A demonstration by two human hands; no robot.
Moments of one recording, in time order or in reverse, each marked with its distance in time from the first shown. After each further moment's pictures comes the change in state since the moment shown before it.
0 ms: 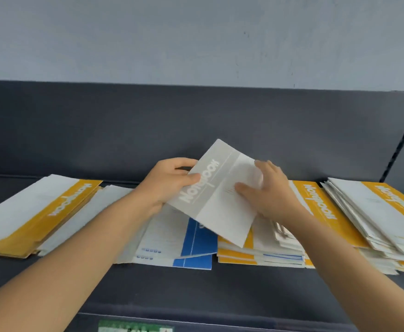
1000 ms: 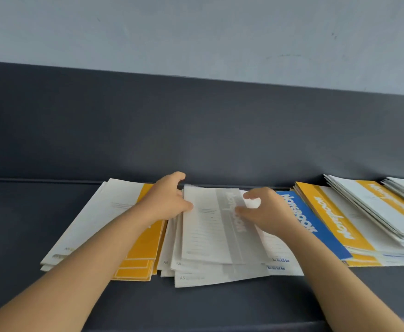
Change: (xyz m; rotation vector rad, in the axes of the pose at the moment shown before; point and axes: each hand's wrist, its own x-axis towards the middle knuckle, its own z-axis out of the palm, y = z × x) left_hand 0.005 -0.091 -0.205 0.550 -0.061 0.025; right_hand -0.001 -0.137 0.169 -0.115 -0.051 0.154
